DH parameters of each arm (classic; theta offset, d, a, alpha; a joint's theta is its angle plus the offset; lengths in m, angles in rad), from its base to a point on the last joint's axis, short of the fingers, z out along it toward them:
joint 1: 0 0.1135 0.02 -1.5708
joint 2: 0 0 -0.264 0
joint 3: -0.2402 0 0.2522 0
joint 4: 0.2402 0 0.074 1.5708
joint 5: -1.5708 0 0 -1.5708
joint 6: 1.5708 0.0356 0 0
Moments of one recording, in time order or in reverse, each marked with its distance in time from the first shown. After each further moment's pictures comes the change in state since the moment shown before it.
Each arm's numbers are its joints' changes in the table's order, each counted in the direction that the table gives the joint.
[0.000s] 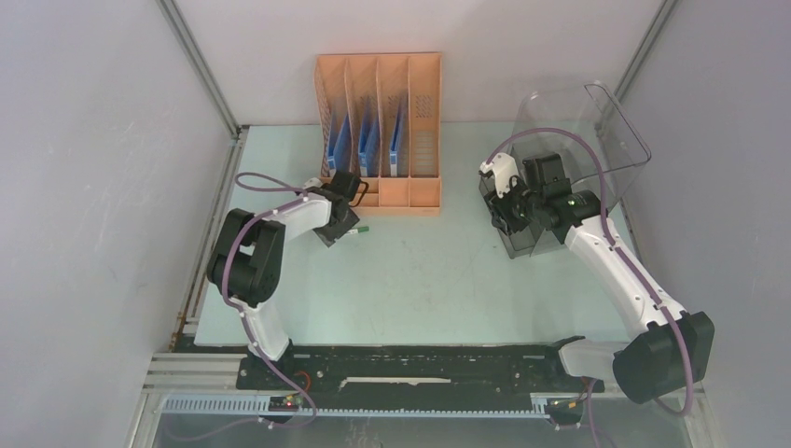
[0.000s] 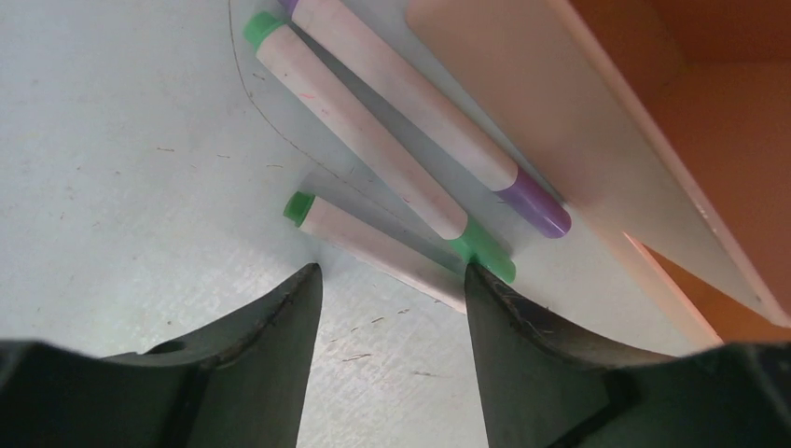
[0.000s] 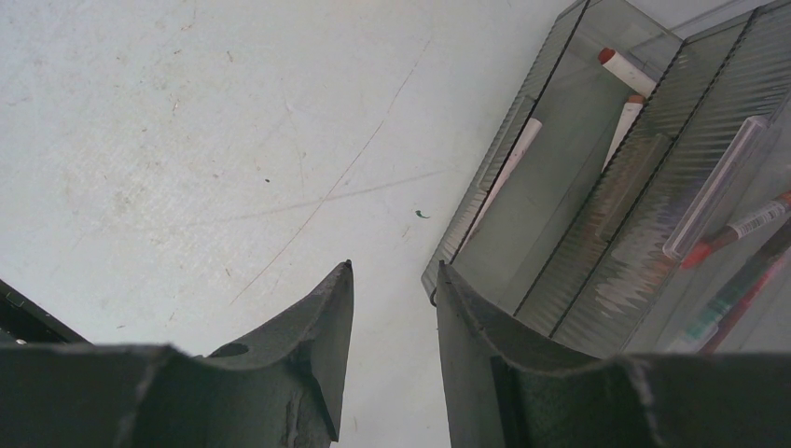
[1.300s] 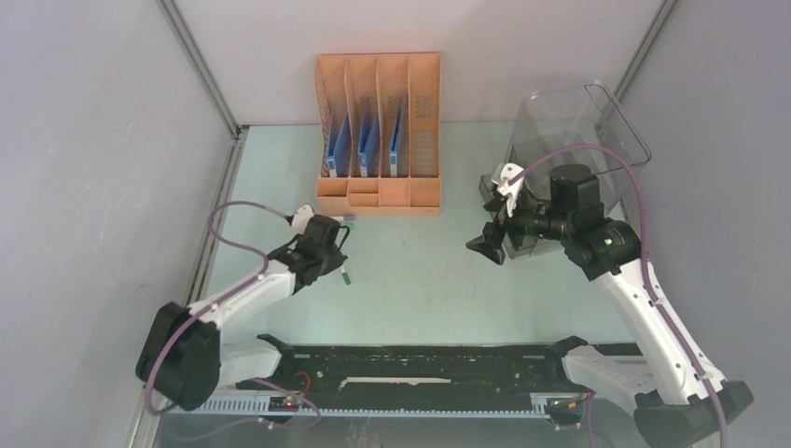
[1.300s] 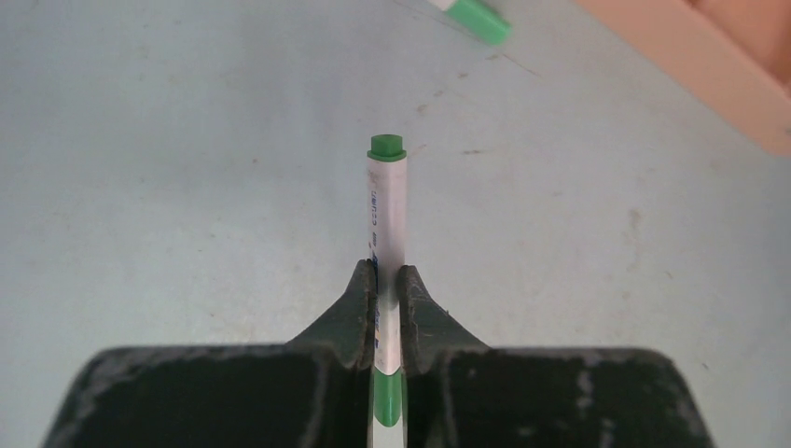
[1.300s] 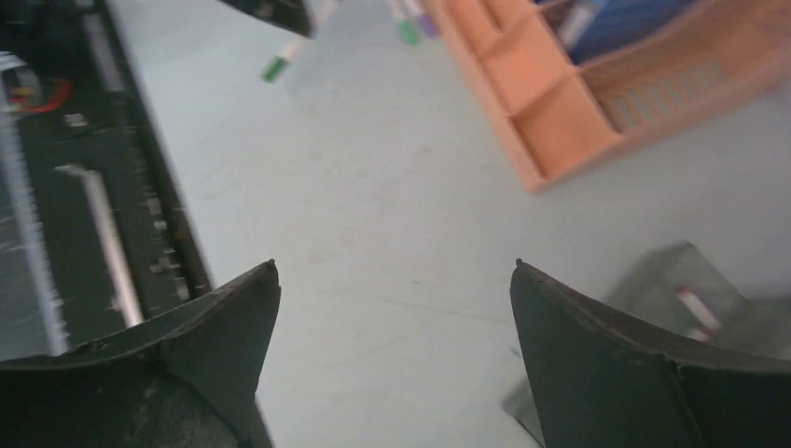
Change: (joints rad) left arm -0.109 -0.598 0.500 -0.187 -0.067 0.198; right arm 0.065 -0.268 0.005 -0.037 0.369 -0.026
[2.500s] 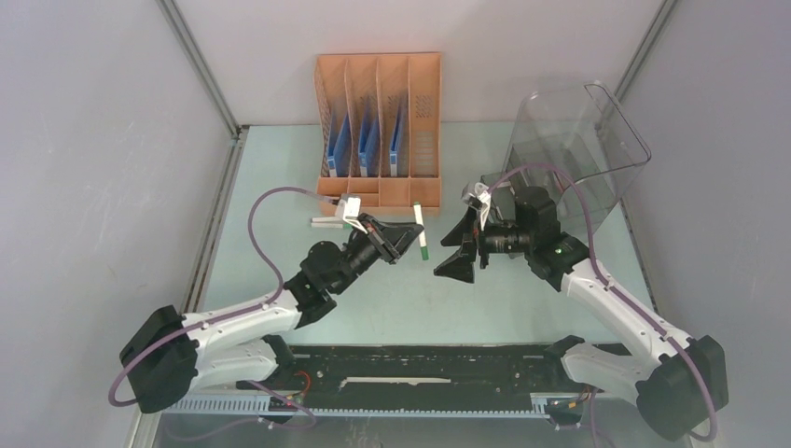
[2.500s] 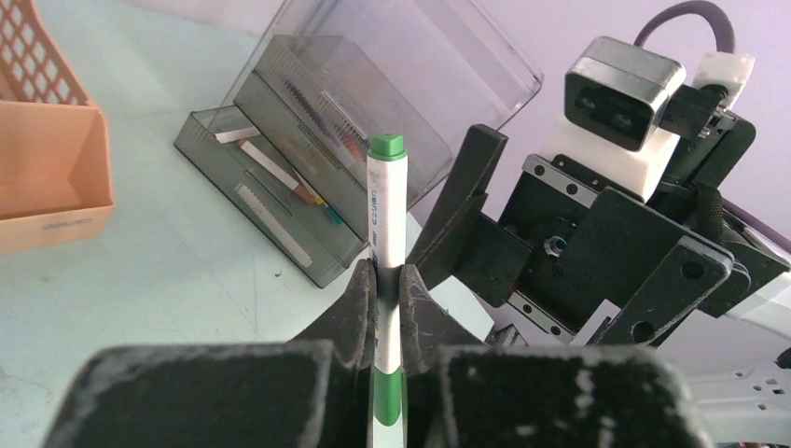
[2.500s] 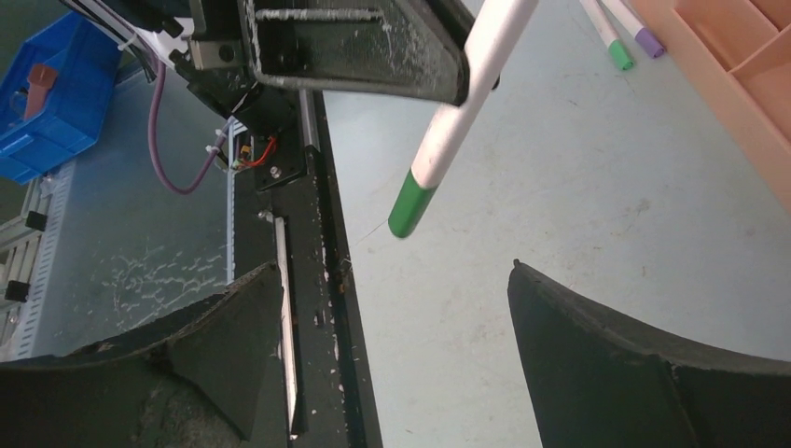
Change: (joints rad) left arm -0.404 -0.159 0.163 -1.102 -0.255 0.179; right arm 0.103 0.074 0.362 -0.564 0.336 0.449
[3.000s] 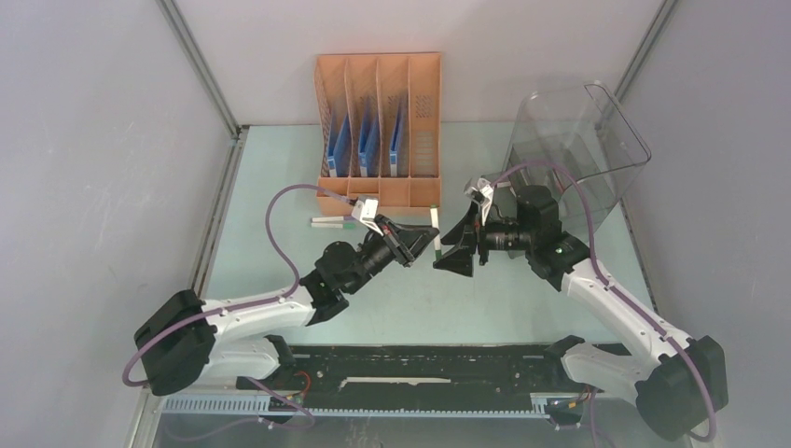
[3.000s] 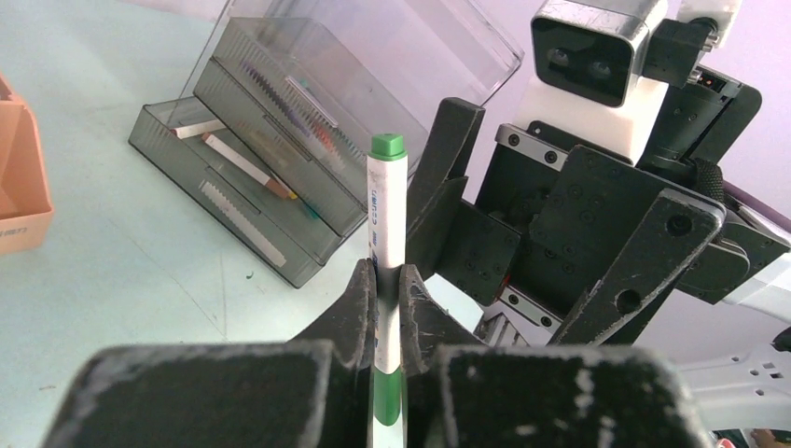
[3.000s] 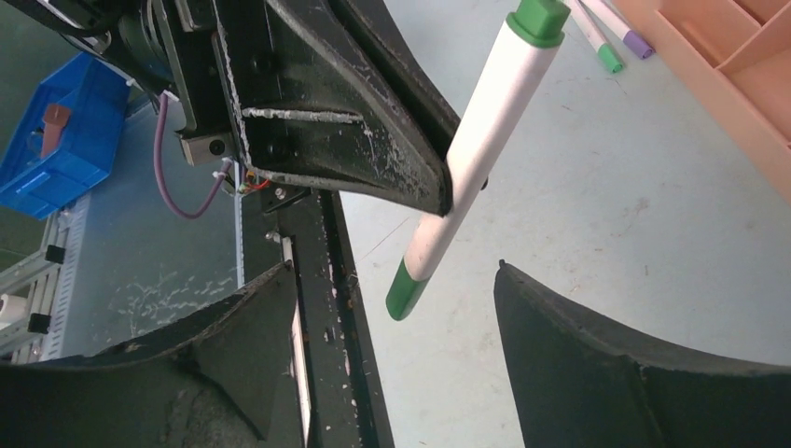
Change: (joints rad) left arm -0.074 0.128 -0.050 -0.093 0.014 0.024; right arm -0.009 0.000 0.000 -0.040 -0.023 0.089
